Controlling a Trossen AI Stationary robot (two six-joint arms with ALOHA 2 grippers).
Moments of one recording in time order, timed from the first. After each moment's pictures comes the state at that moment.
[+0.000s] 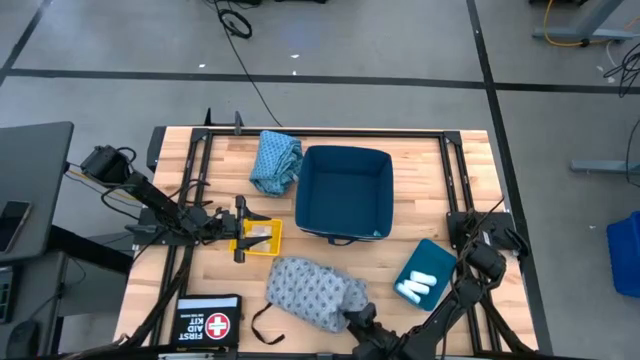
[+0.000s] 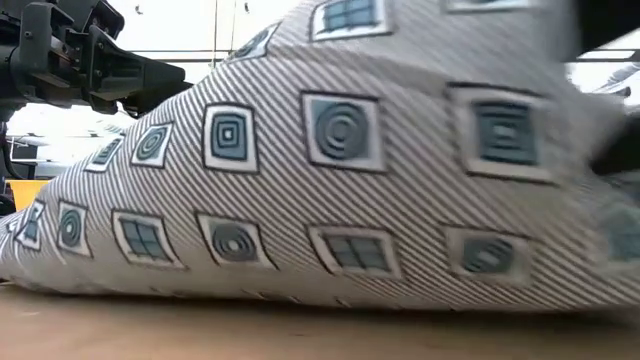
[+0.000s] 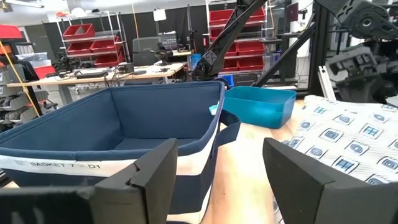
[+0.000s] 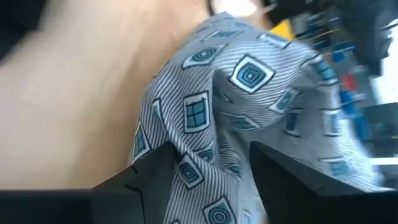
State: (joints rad) left arm -0.45 1.20 0.01 1.25 -0.55 0.12; right arm 0.92 2.27 1.65 -0.70 1.03 0.20
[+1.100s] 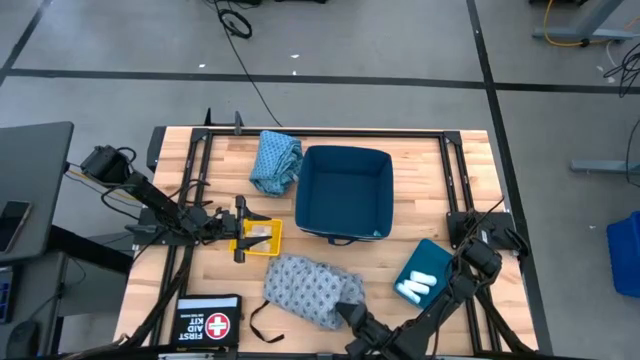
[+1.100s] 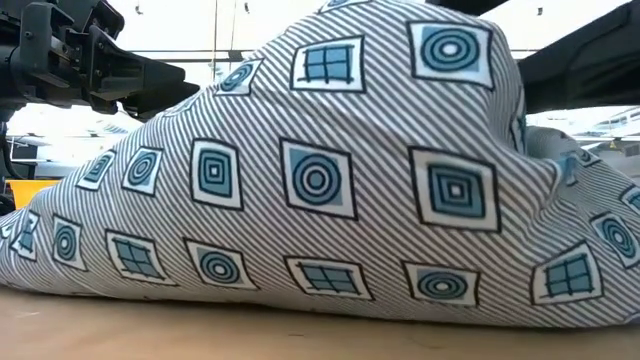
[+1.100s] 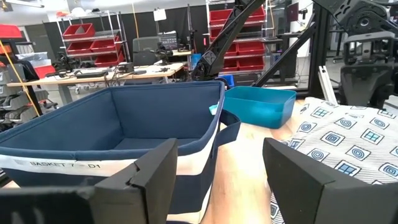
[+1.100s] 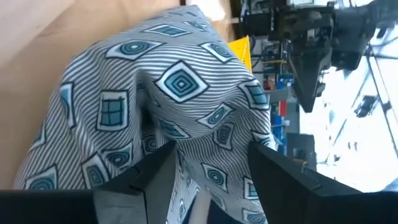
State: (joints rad) left arm -0.45 1.20 0.01 1.25 -0.55 0.12; right arm 0.87 2.27 1.65 -0.67 1.17 -0.18
